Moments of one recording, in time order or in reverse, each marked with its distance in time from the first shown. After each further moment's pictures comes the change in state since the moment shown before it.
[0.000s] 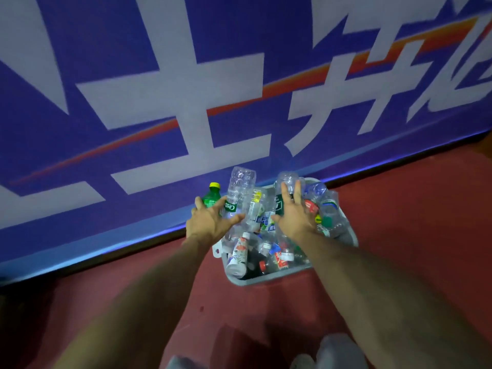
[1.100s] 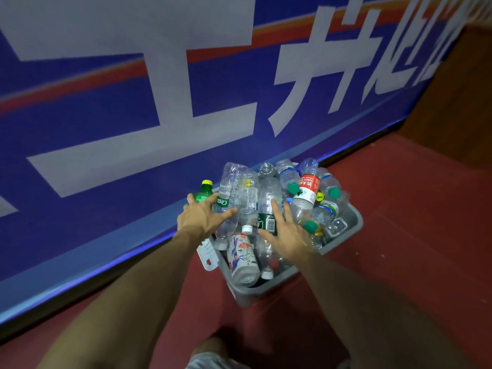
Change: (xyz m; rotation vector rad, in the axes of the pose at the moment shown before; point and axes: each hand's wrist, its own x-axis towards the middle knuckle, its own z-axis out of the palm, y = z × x) left_hand 0.137 -0.082 0.113 0.014 -0.003 0.289; right_hand 0.024 0.007 0.191 -0.034 0.128 0.153
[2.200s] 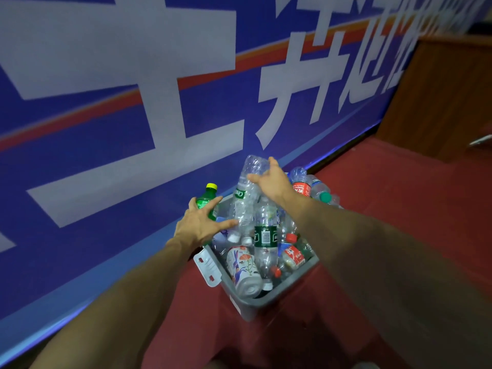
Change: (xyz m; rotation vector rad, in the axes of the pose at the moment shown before) left_hand 0.013 -0.010 -0.020 -0.101 -0.030 0.210; right_hand 0.054 -0.067 -0.105 0.823 0.193 0.113
